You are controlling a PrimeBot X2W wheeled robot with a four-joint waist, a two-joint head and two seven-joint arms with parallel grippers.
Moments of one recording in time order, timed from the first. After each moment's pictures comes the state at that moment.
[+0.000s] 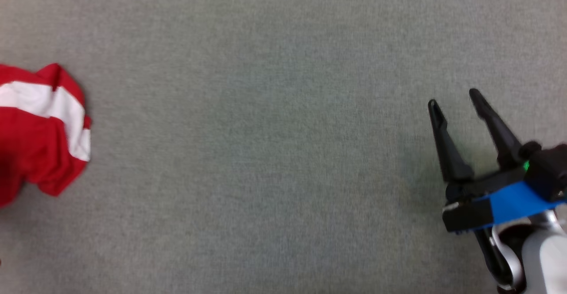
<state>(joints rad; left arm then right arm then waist) -0.53 0.48 0.18 0.59 -0.66 0.07 0.42 -0.20 -0.11 0.04 -0.22 0.15 0.13 0.09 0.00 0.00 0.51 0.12</state>
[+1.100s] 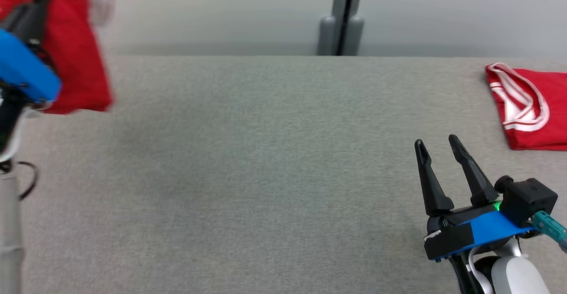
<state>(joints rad) -0.70 0.45 -0.01 0.16 -0.70 -0.07 0.57 -0.13 -0.05 0.04 -0.01 0.23 0.13 -0.05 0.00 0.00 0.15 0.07</state>
